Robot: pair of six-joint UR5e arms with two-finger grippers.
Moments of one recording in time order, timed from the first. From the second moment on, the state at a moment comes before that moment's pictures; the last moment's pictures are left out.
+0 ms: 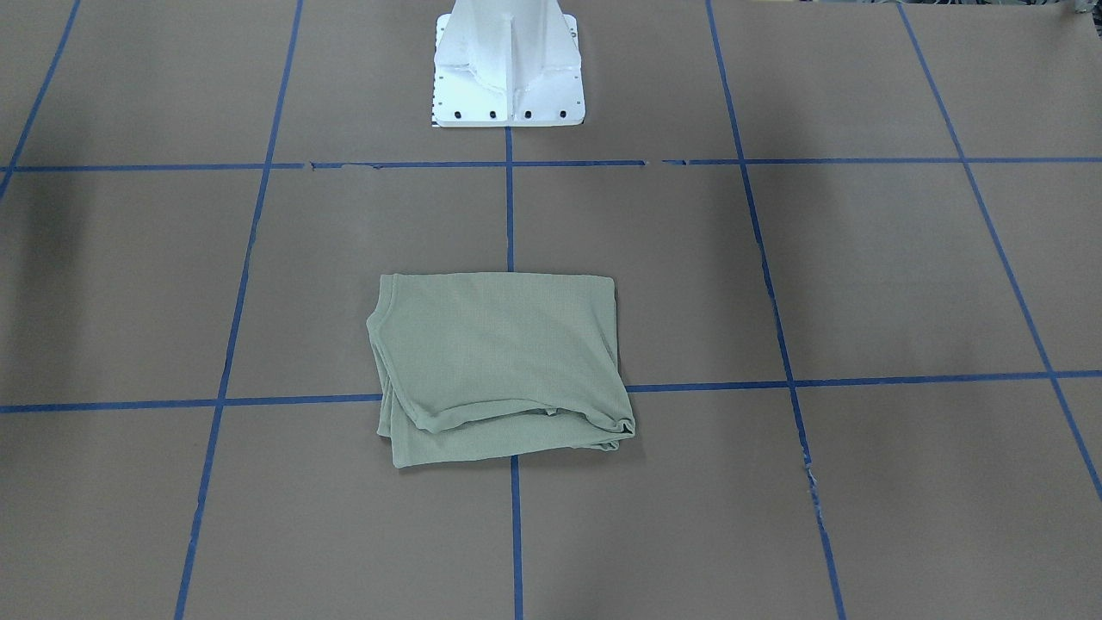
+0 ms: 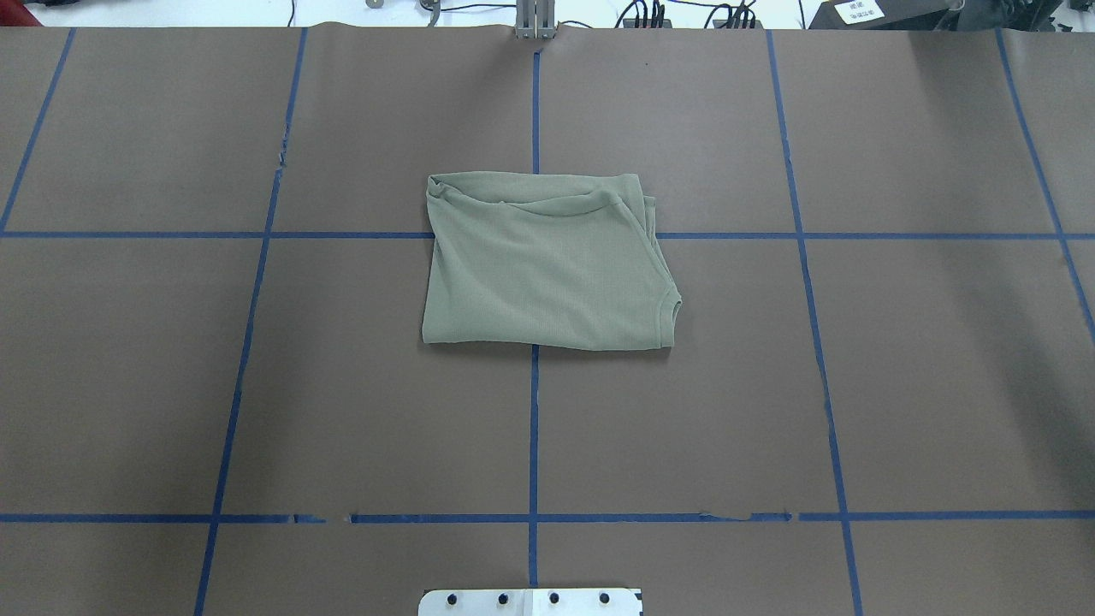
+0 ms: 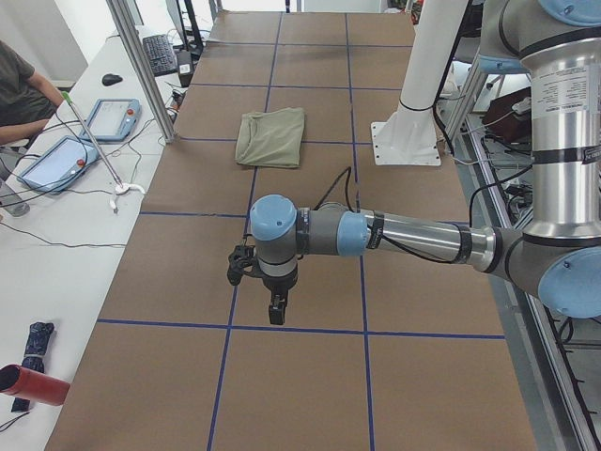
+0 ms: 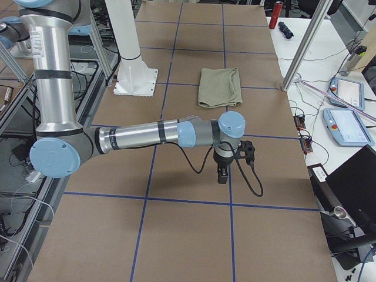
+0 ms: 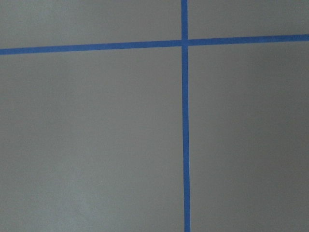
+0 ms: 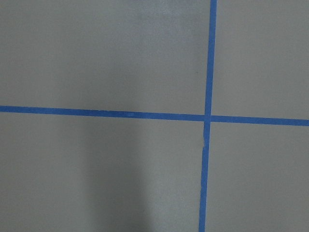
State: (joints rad) left arm -1.55 -1.44 -1.84 -1.48 -2.27 0.09; right arm 1.48 -1.52 1.70 -1.65 2.35 0.10
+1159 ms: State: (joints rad) left arm -1.54 -1.49 -1.82 -1.49 -2.24 0.14; right arm 1.48 -1.51 1.70 -1.64 2.35 0.11
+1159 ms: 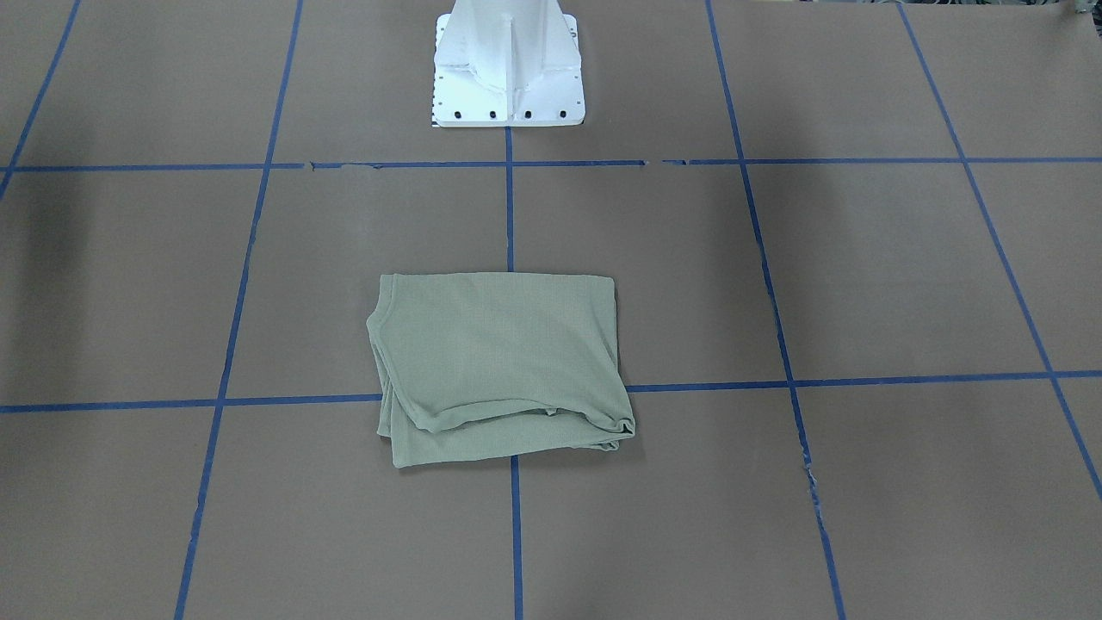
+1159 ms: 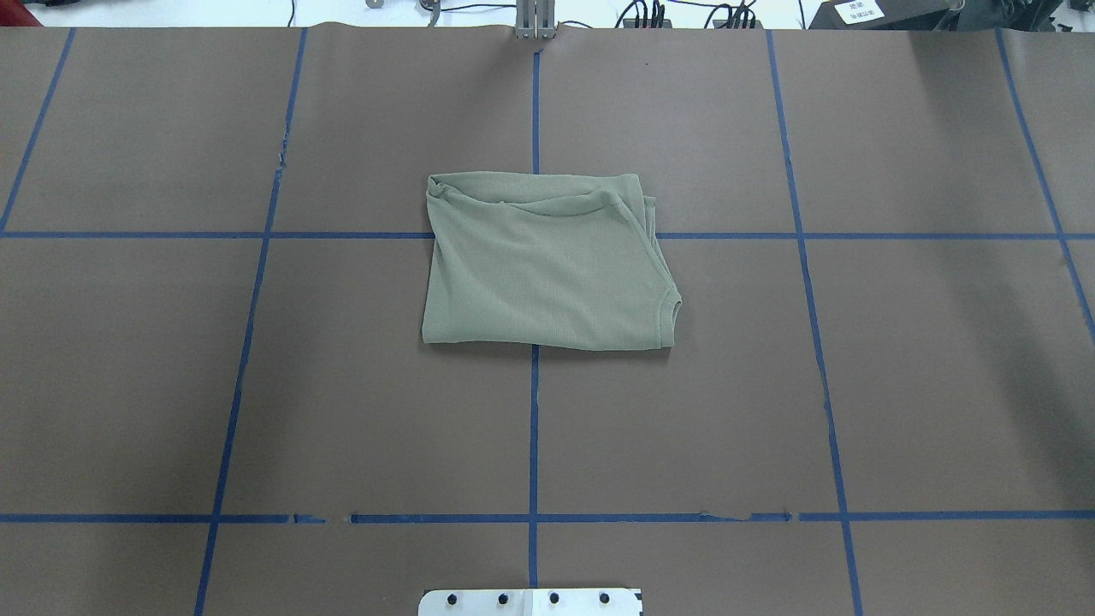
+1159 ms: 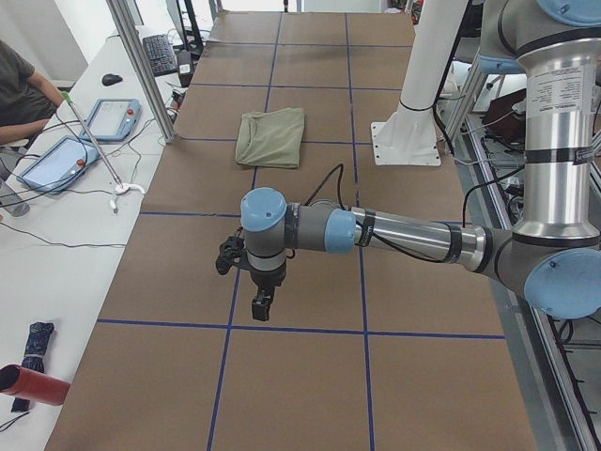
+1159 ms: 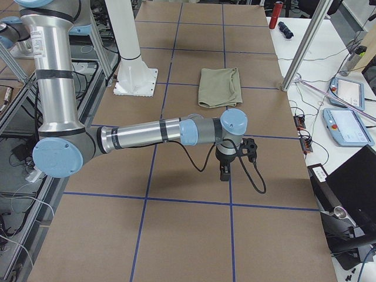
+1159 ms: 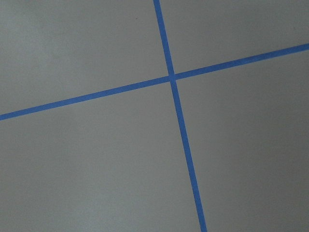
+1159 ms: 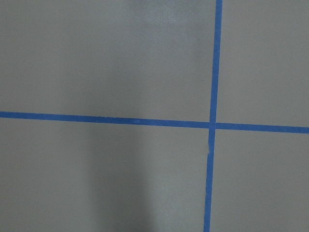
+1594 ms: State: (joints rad) left arm -1.54 -1.48 -1.81 -1.48 -2.24 0.14; right arm 1.48 -1.51 1.70 -1.64 2.35 0.11
